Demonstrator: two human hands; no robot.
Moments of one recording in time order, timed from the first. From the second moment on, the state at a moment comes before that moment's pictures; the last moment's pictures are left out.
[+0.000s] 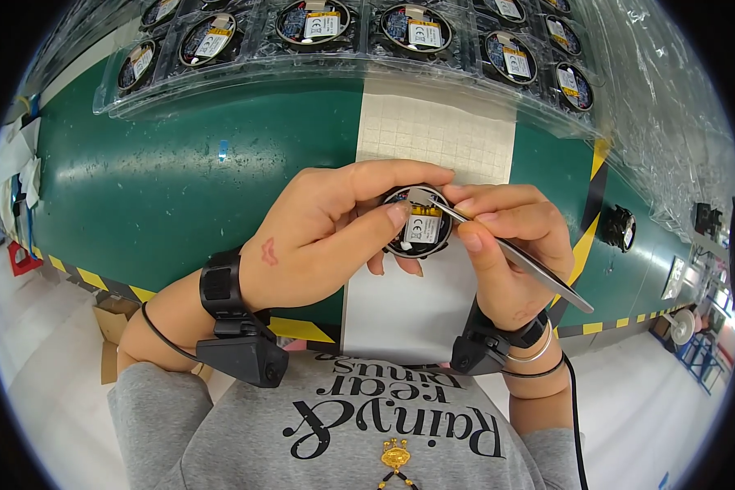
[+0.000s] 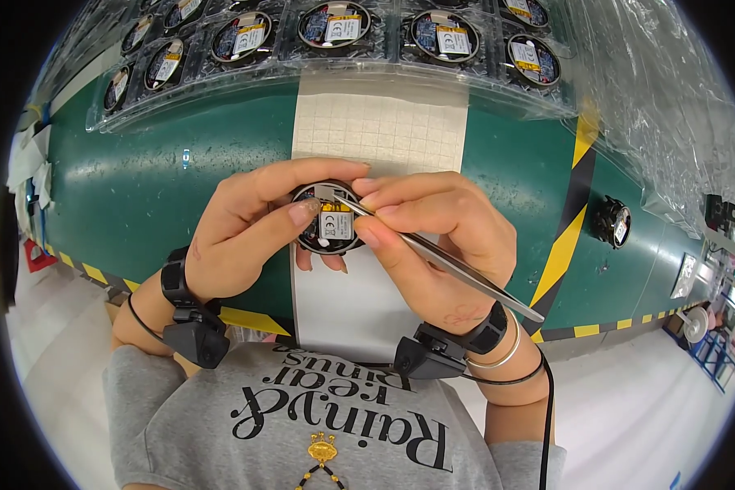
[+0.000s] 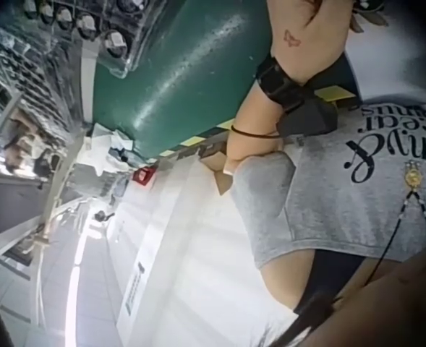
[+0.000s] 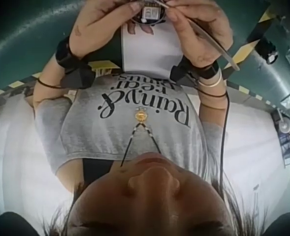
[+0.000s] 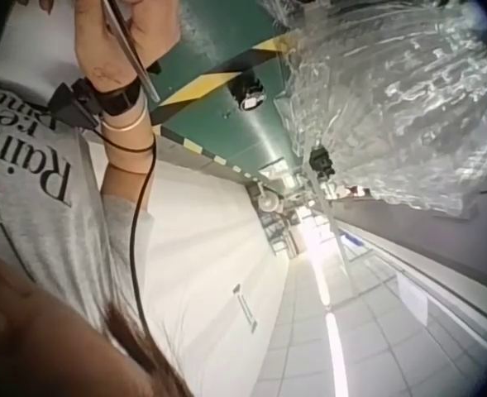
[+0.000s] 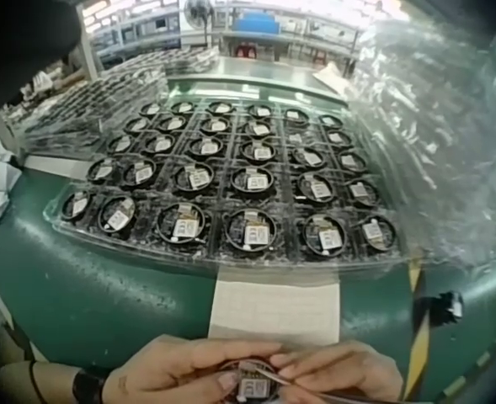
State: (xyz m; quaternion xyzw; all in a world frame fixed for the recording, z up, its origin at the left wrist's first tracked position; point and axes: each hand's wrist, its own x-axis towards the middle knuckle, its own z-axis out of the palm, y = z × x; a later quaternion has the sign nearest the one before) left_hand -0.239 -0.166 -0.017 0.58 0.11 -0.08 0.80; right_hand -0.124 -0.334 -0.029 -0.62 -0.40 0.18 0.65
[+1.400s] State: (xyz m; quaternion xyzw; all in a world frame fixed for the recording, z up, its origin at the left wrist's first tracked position) left_hand -0.235 -0.166 -0.011 0.60 0.14 -0.08 0.78; right_hand -0.127 -0.331 -0.025 -0.65 -0.54 0.02 0.54
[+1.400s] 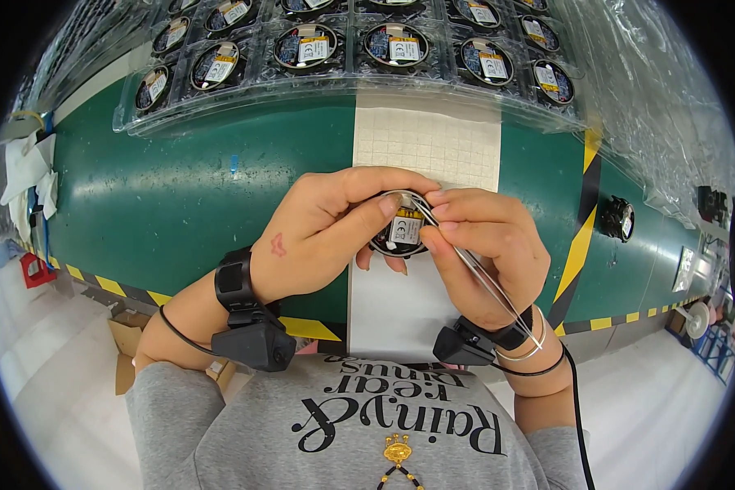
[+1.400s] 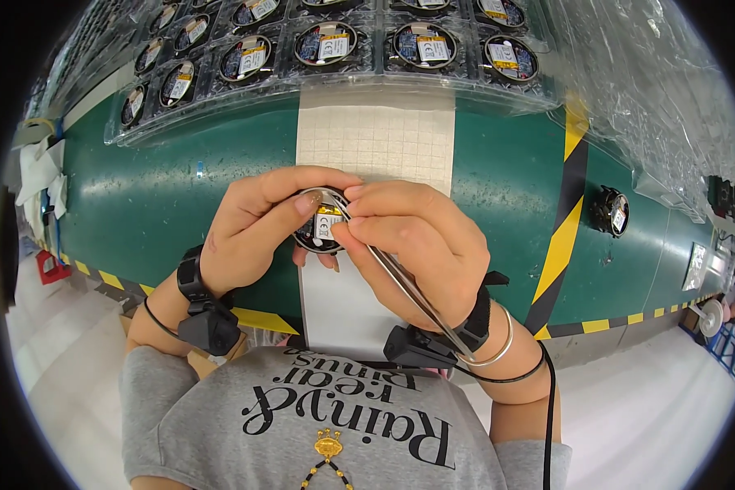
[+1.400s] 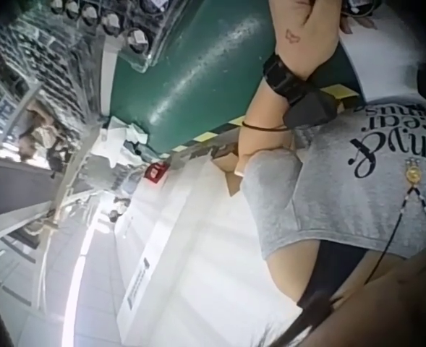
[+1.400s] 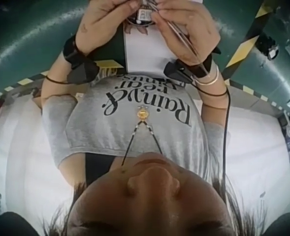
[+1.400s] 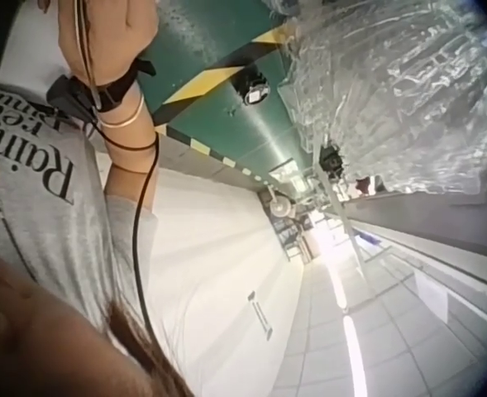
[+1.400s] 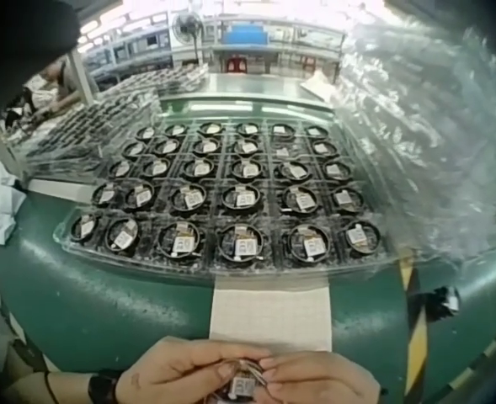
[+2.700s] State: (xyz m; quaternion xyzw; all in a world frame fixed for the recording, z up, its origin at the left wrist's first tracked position) left_hand 0.026 -0.032 -0.012 0.92 0.13 0.24 0.29; right_hand -0.112 -0.350 -0.017 -0.62 -0.37 0.07 0.69
